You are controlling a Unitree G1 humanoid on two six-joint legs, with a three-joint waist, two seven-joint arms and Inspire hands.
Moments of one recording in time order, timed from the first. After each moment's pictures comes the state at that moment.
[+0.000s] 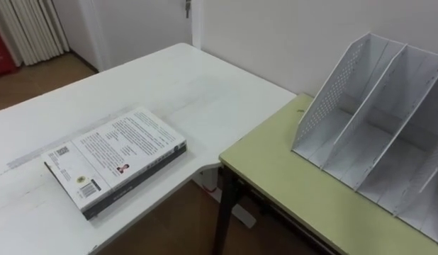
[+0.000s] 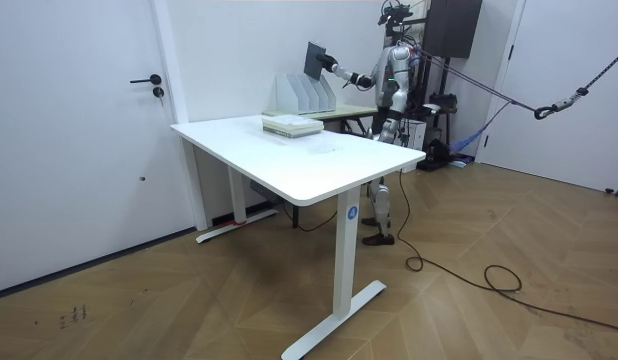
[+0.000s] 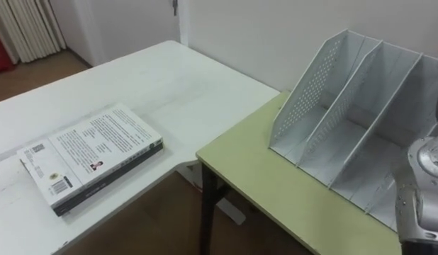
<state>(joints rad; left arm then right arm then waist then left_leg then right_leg) 0.20 0.20 -0.01 1.12 -0.47 0.01 -0.23 -0.48 -0.47 -0.30 0.33 0.26 -0.07 -0.77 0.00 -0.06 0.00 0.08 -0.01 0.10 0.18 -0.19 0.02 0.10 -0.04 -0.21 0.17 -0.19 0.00</state>
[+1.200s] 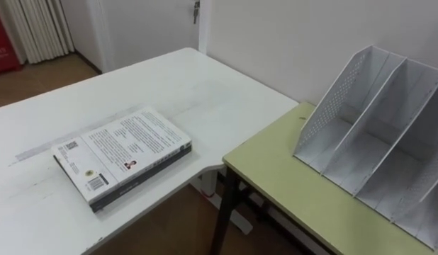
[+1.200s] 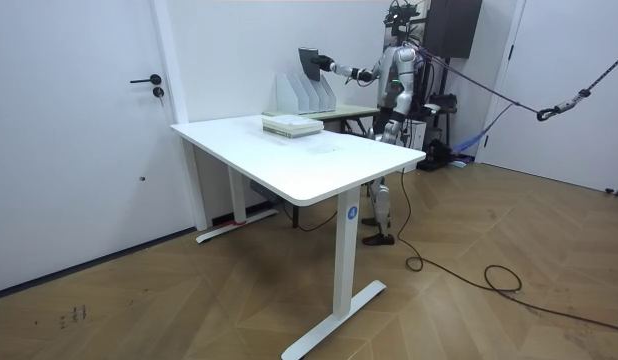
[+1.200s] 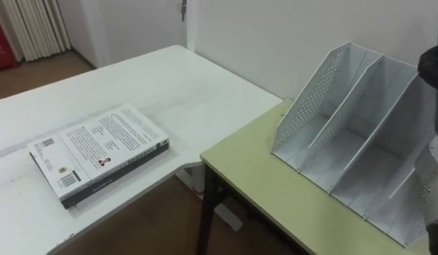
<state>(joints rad) 0.20 0.25 0.00 1.08 -0.43 0.10 -0.25 -0.53 -0.59 -0.26 0.59 0.28 -0.02 -0.47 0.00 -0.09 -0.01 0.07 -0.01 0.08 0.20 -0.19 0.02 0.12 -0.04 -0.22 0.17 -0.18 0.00</state>
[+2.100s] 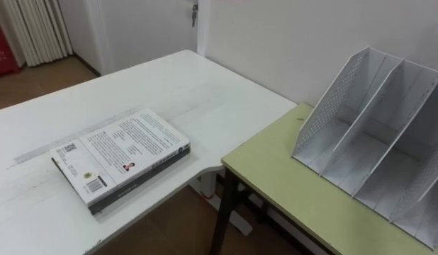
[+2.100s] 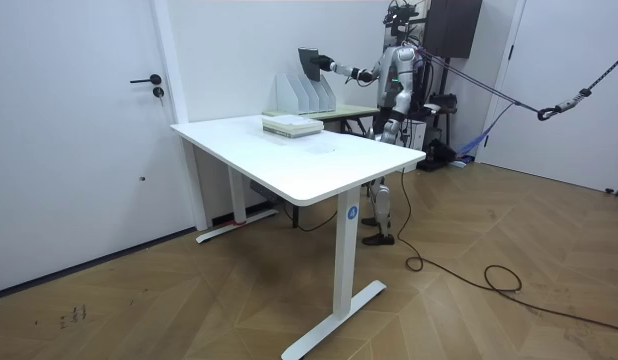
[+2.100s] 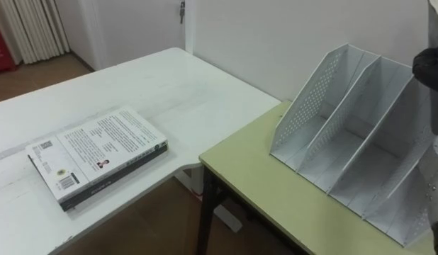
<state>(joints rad) 0.20 0.25 0.00 1.08 -0.43 0.11 -0.23 -0.53 -0.60 -0.26 0.52 0.29 0.03 -0.44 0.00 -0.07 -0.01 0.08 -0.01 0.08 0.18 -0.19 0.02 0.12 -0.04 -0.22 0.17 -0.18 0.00</state>
